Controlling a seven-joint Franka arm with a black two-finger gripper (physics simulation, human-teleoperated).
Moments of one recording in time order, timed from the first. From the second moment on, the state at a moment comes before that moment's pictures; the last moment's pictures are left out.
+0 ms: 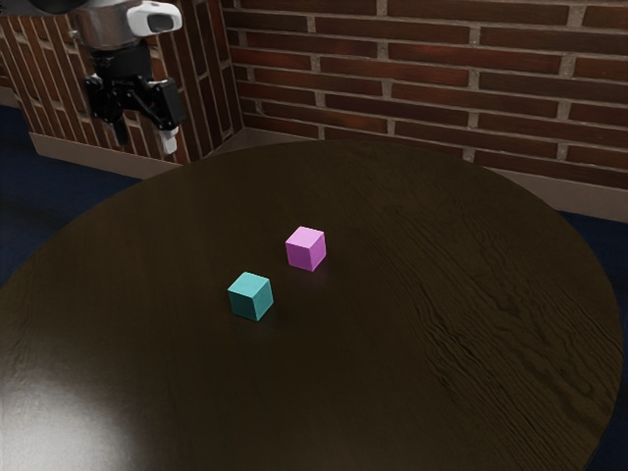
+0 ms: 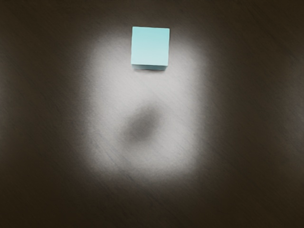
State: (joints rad) arm 0.24 -0.05 -0.19 -1.50 -0.03 1.42 0.00
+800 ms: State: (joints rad) arm 0.11 0.04 -0.32 -1.27 0.08 1.38 -0.08
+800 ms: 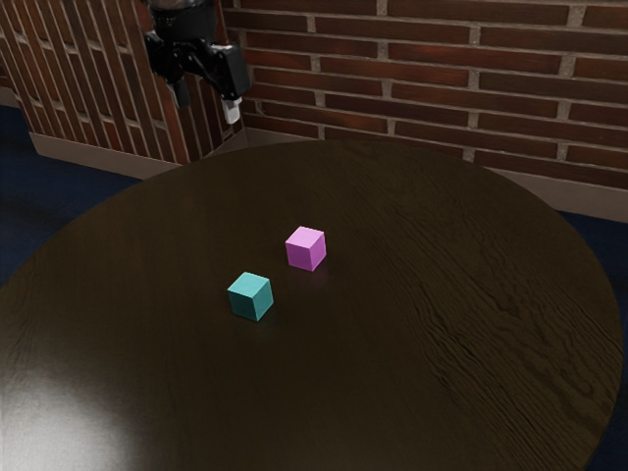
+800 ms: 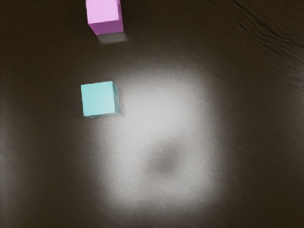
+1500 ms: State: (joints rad) arm 0.15 0.08 -0.14 -1.79 0.06 1.82 0.01
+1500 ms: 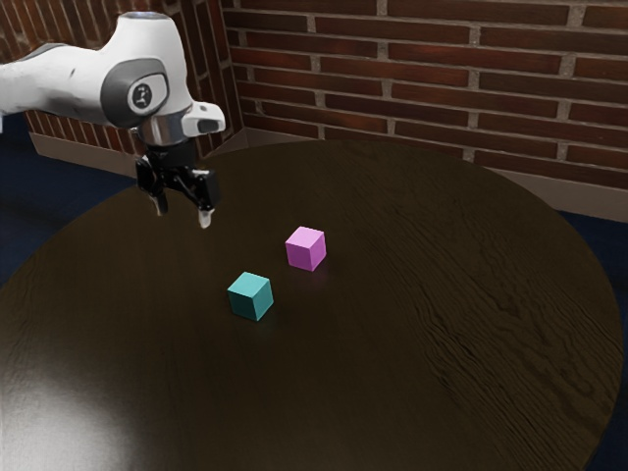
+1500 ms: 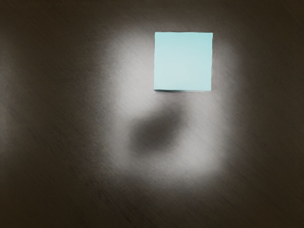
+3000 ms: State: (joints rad) arm 0.04 0.32 -0.09 -1.90 0.07 2.19 0.15
